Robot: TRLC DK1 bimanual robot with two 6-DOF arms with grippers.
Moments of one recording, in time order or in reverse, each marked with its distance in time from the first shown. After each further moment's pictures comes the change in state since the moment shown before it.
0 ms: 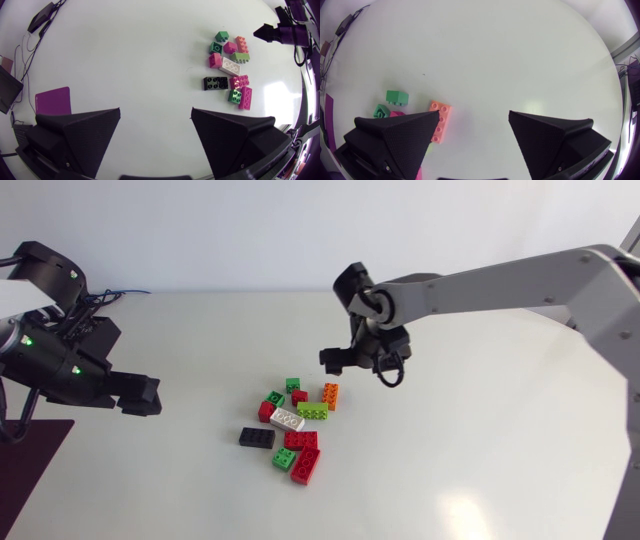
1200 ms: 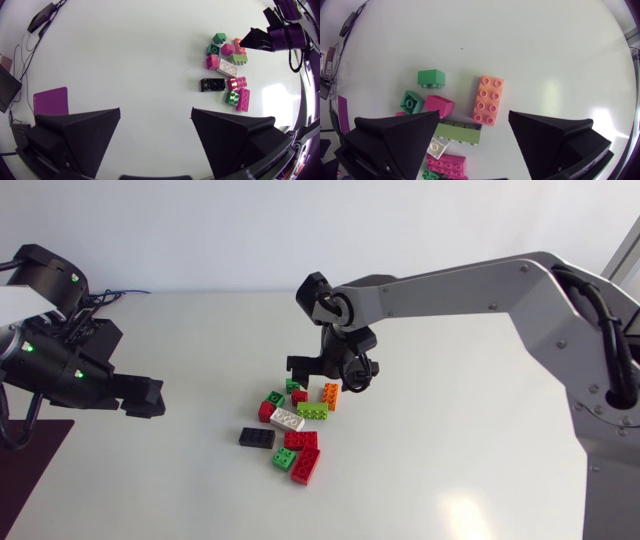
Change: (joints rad) left arm -0.022 -0.023 -0.028 0.027 0.003 -0.029; right arm 0.093 0.104 0.145 -0.161 -0.137 0.197
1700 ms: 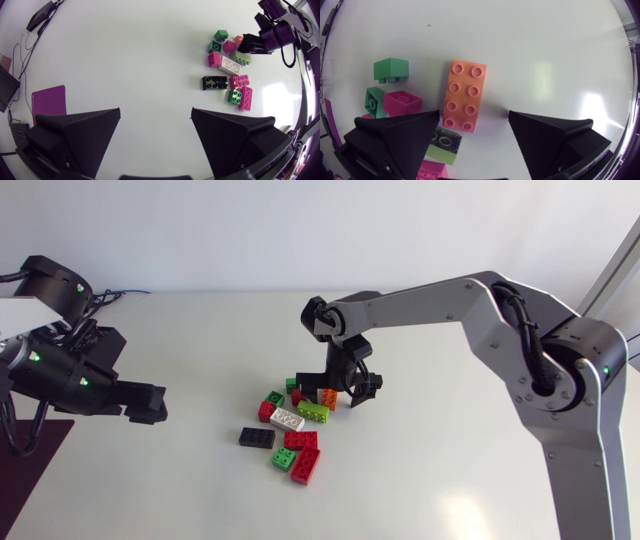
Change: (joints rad) left arm 0.000 0.000 -0.042 0.035 0.000 0.000; right arm -0.035 0.151 0.100 -0.126 -0.010 -0.002
